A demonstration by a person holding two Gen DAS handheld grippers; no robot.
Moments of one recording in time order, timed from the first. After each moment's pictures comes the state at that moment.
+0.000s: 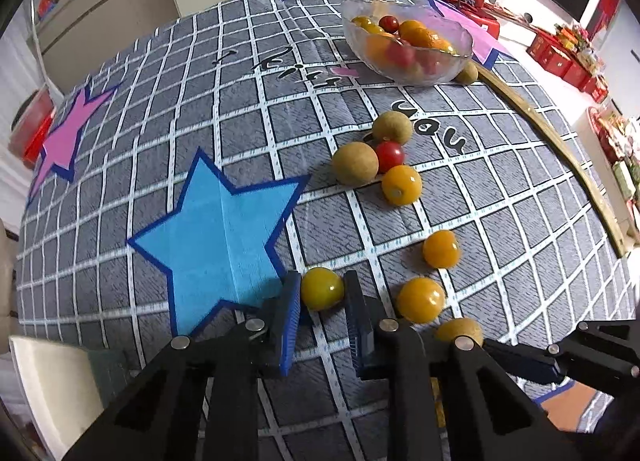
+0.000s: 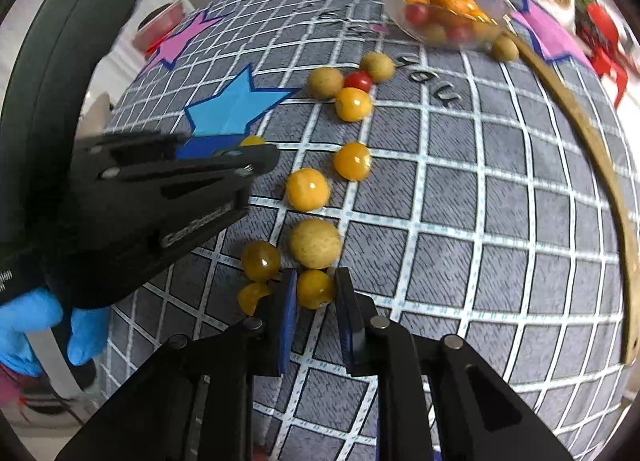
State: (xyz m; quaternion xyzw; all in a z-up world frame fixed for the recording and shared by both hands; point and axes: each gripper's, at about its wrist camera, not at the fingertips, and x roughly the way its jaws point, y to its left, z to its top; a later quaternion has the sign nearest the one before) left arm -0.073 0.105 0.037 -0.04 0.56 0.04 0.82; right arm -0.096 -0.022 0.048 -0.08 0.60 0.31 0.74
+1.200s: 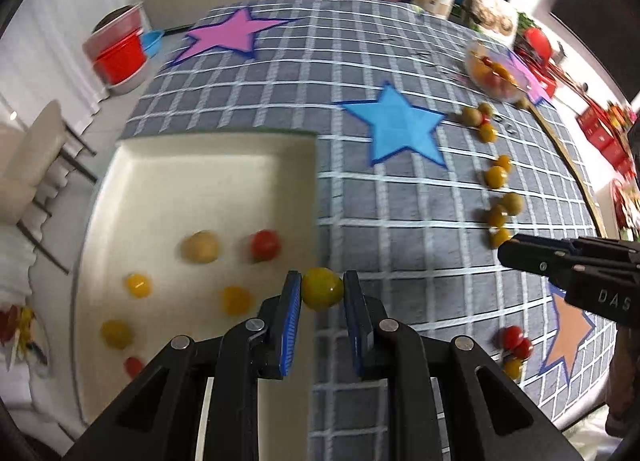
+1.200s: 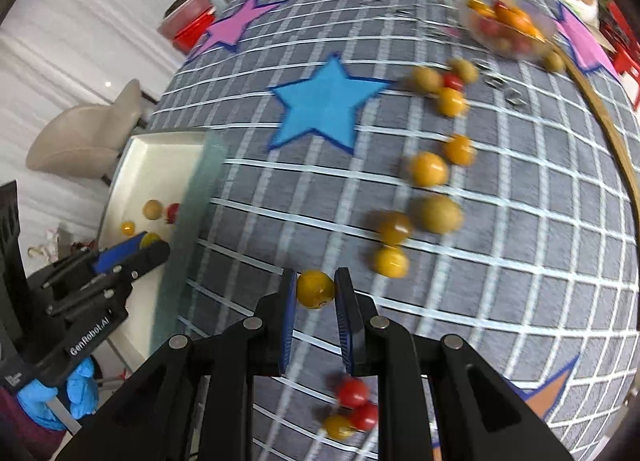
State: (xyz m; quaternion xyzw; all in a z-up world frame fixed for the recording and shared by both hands) left arm -0.255 0.197 0.084 -0.14 0.54 0.16 0.81; right arm -0.151 0.024 0.089 -0.07 0.61 0.35 0.70
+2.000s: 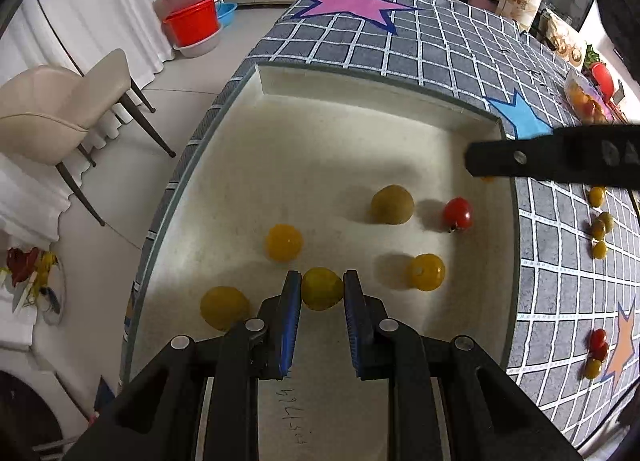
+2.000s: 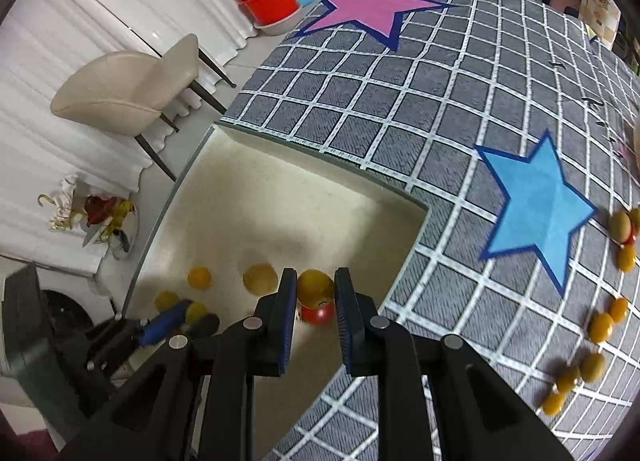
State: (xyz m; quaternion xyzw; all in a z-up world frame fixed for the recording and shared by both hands) left arm -0.313 0.275 0.046 -0.17 0.54 0.26 0.78; right arm -0.181 0.207 0.078 -0.14 0.60 0.43 0.66
